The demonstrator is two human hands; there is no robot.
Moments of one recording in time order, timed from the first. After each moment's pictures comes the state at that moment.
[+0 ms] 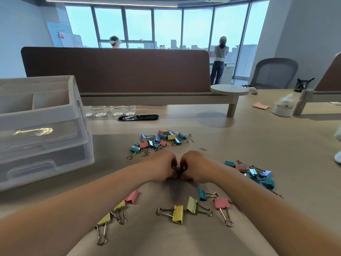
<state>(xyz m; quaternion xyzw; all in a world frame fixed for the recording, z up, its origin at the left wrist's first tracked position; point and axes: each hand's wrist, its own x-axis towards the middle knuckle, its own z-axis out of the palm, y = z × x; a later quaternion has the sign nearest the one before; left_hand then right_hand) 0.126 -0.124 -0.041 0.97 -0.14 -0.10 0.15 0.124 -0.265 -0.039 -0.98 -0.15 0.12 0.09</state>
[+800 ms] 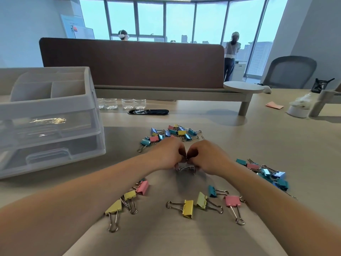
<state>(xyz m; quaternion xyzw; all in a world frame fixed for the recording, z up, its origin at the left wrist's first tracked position) 0.131 -0.112 -0.037 0.96 -0.15 -0.04 0.23 0.121 -0.263 -0.032 -0.97 -0.14 0.04 0.20</state>
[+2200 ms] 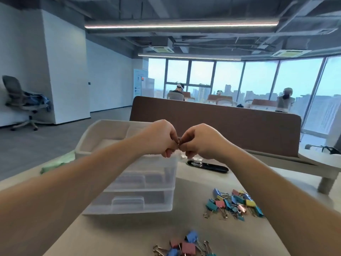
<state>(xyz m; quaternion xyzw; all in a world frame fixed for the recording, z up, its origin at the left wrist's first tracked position) 0.093 0.099 0.135 0.95 -0.04 0.13 0.29 0.153 -0.053 0.136 -0.89 -0.33 -0.02 0.31</state>
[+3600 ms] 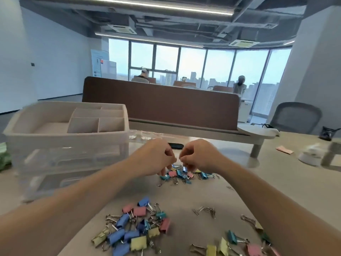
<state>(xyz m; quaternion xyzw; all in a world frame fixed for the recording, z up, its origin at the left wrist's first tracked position) 0.087 -0.003 0.062 0.95 -0.09 0.07 0.30 0.140 -0.171 0.067 -0.94 -0.23 -0.01 0.24</state>
